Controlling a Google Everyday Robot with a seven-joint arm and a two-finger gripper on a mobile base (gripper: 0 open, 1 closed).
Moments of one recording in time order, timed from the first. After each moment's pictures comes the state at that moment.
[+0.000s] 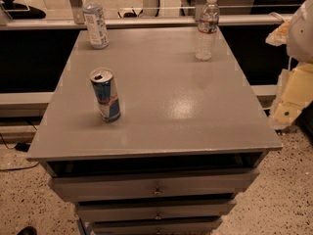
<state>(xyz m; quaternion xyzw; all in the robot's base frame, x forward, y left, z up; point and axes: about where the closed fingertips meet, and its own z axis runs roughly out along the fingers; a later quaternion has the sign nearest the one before) 0.438 -0.216 0.979 -0.60 0.78 -0.04 0.16</state>
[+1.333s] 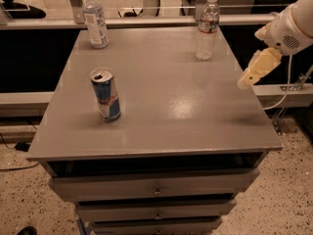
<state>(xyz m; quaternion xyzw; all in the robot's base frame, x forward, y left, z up) 0.597 -0.253 0.917 -0.51 0.81 0.04 0.28</state>
